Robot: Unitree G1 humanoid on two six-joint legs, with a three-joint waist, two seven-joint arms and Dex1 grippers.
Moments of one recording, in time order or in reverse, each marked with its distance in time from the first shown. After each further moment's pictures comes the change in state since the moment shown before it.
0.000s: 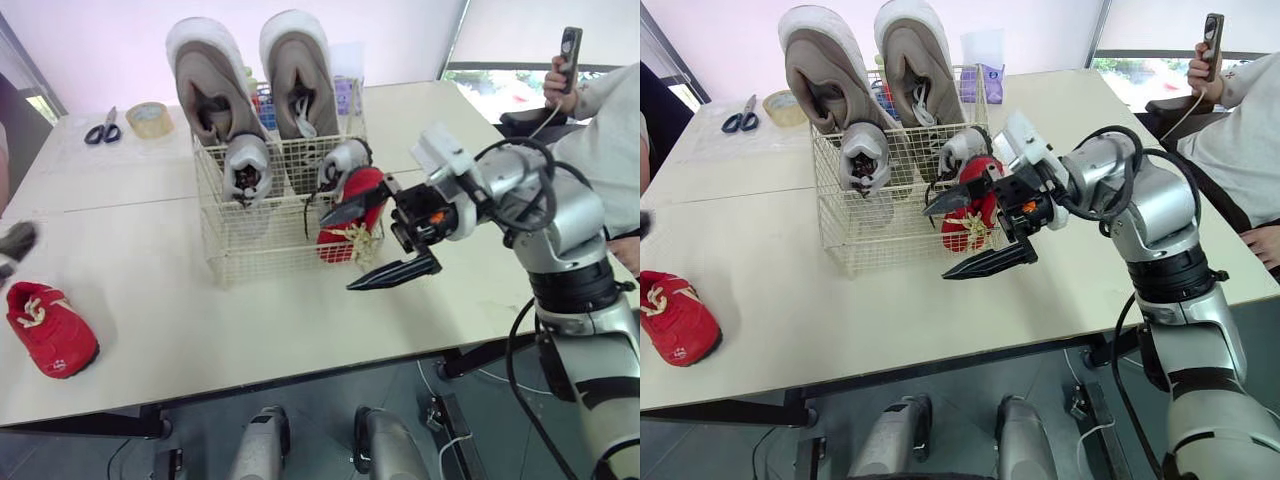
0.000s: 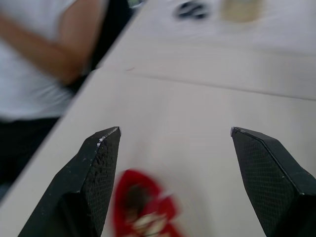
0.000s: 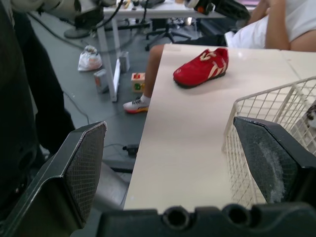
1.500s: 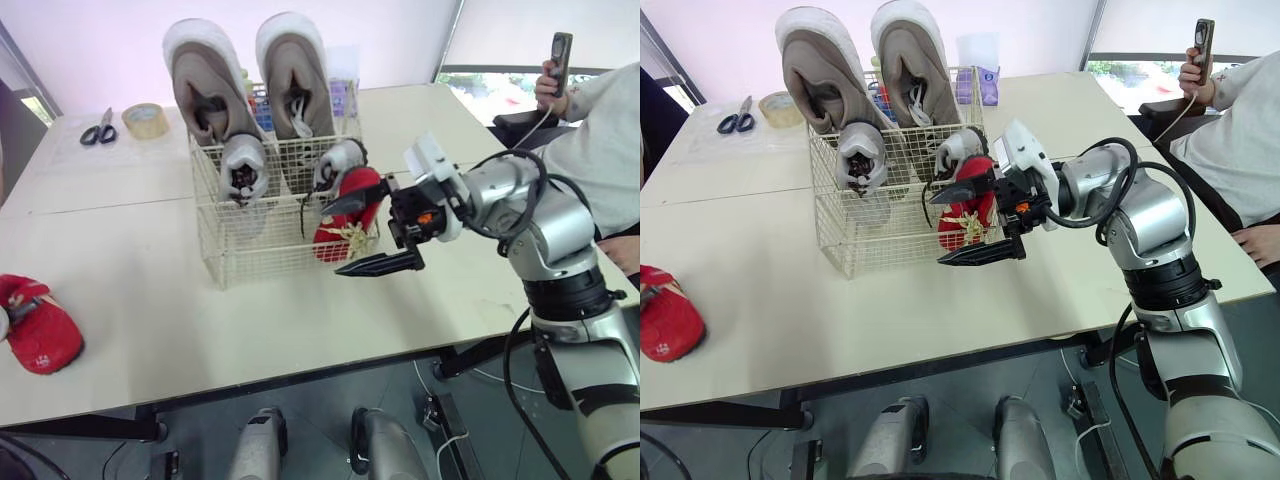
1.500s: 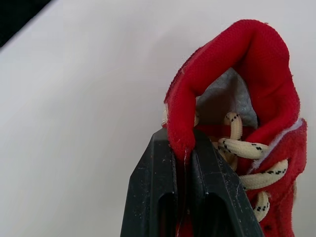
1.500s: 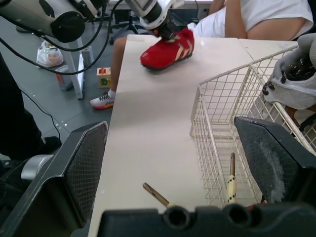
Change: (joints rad) left arm -0.477 -0.226 -0.057 0.334 0.271 0.329 0.140; right arm 0.054 0.012 -0.020 -0.015 -0.051 -0.022 -0.154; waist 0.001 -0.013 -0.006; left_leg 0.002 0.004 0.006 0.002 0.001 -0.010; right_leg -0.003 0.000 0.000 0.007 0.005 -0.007
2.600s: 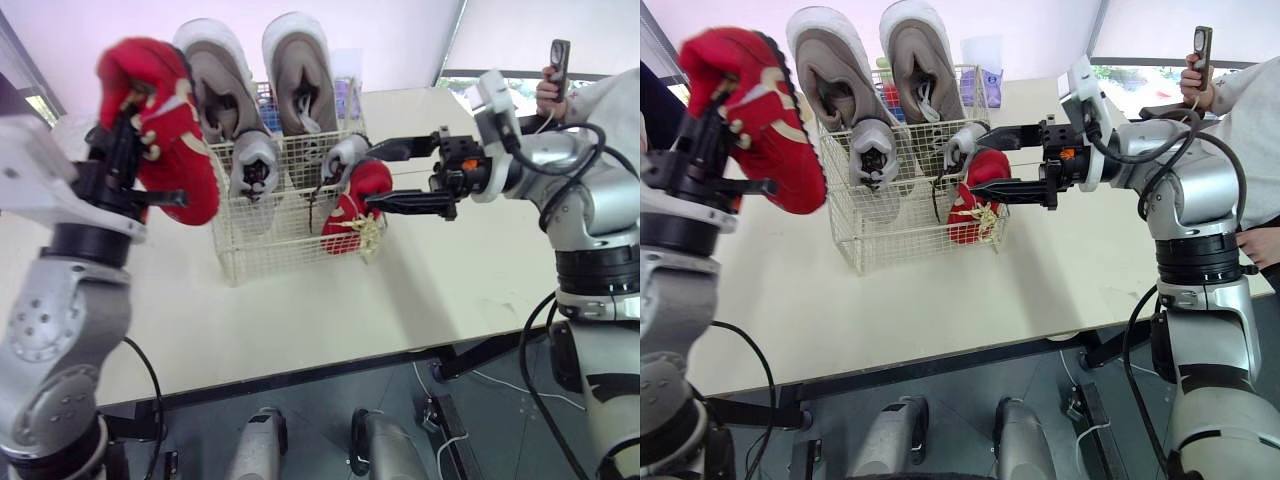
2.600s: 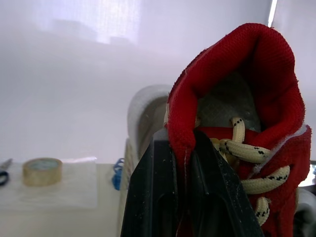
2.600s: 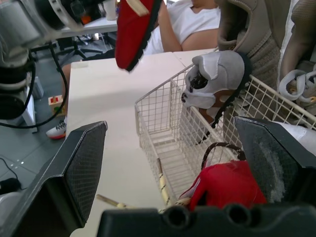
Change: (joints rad) left arm -0.029 -0.426 -0.637 -0.967 0.286 -0.737 -0.337; right arm -0.074 -0.082 -0.158 0.152 0.038 0.099 -0.055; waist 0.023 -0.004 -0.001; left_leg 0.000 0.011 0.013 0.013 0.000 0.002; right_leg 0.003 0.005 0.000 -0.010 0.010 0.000
